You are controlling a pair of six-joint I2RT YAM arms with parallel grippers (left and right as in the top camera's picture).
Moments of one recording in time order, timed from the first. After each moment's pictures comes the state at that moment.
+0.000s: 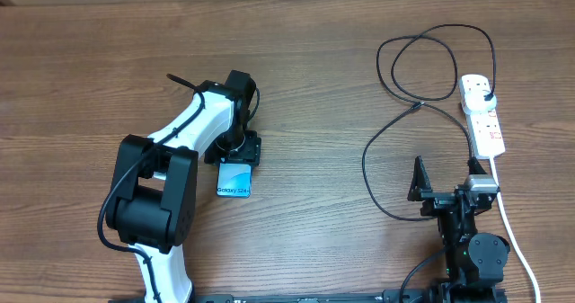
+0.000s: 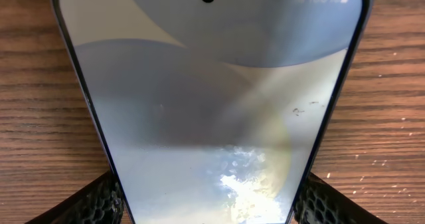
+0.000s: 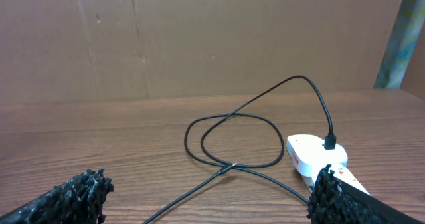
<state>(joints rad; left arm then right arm) -0.30 2.03 1.33 -0.99 0.01 -0.26 -0.02 0.01 0.02 -0.03 -0.02 0.04</state>
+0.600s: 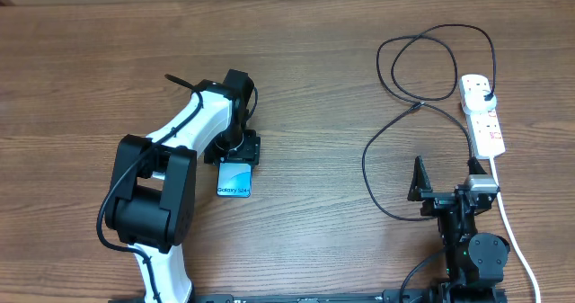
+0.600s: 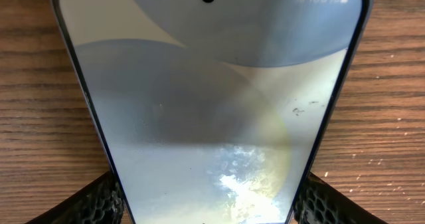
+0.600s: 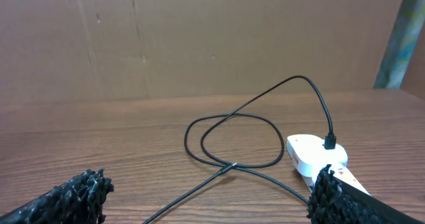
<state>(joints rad) -0.29 2.03 1.34 -0.99 0.04 -0.26 -0.02 0.01 0.02 -0.03 -0.02 0.04</state>
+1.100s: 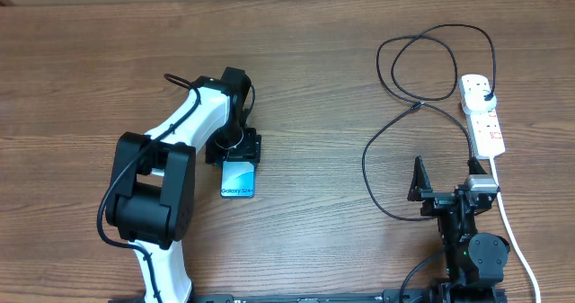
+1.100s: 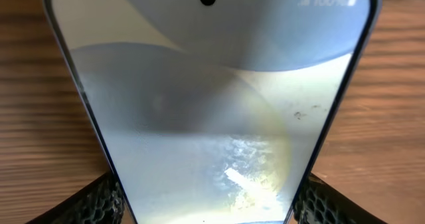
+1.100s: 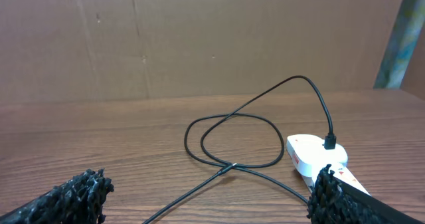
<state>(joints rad) -0.28 2.05 1.38 -1.05 0.13 -0.26 -0.02 0.01 0.02 -0.03 -0.02 0.04</state>
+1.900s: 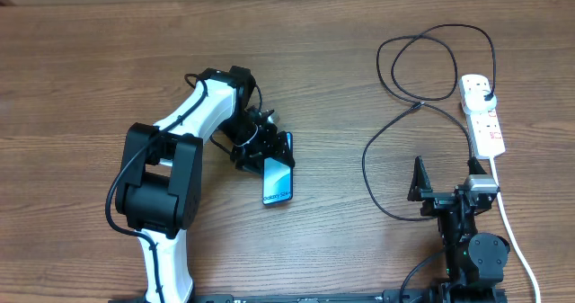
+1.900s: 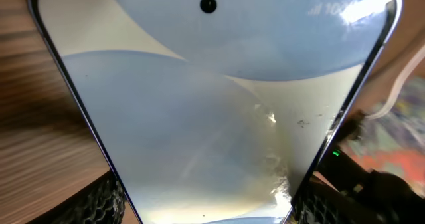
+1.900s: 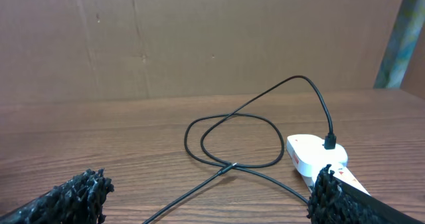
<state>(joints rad) -0.29 2.11 1.47 -1.18 0.66 -0.15 -0.02 0.01 0.02 -0.03 -0.02 0.04</state>
